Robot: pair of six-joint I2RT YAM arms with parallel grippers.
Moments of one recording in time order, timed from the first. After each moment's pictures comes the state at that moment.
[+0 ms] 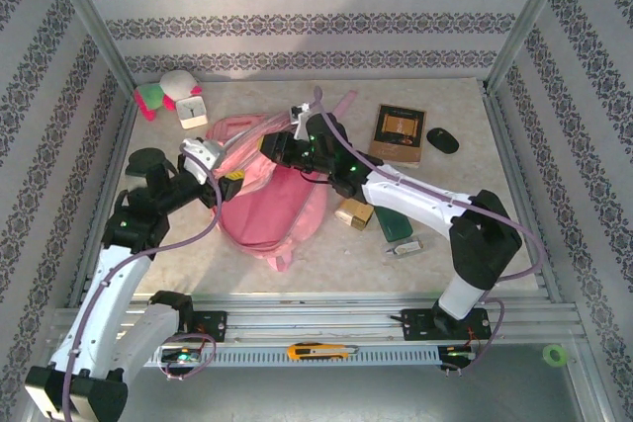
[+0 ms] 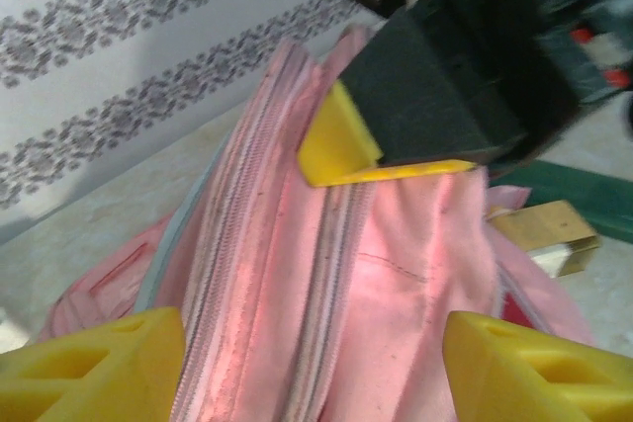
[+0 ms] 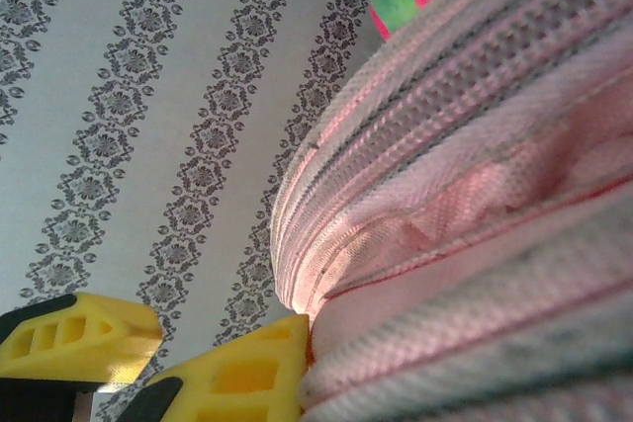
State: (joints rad) left arm -0.12 0.82 0.83 -0.38 0.47 0.33; right arm 0.81 1.69 1.28 0.16 -0.27 1.01
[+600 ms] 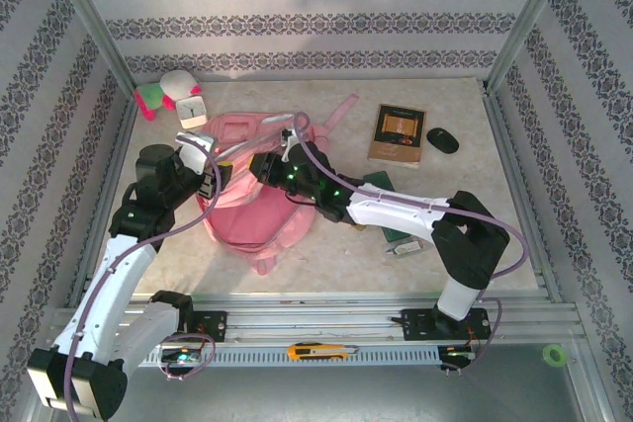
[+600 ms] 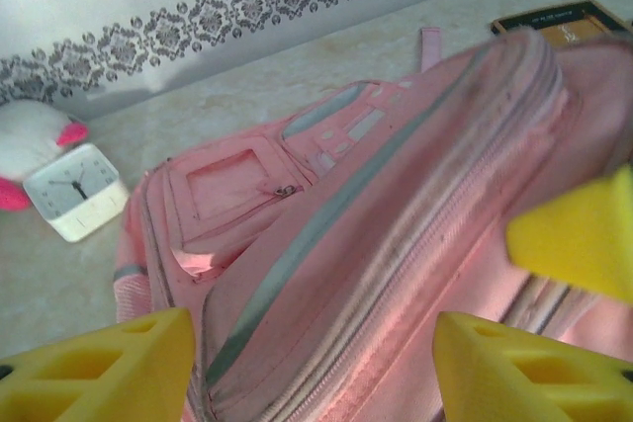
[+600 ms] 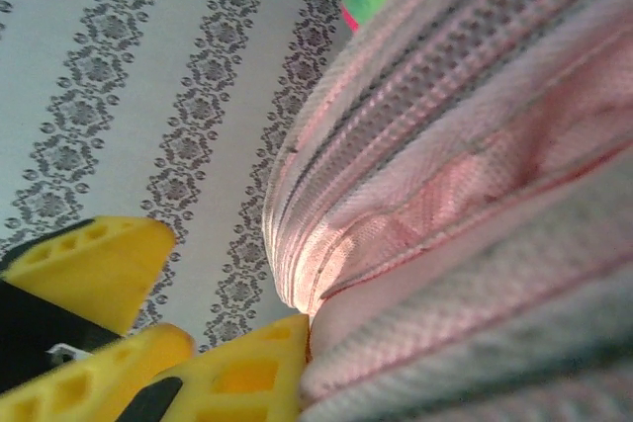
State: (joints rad) left arm -0.13 0.87 0.83 -0.41 0.17 0.17; right arm 0.92 1.73 1.16 0.32 -0.06 1.09
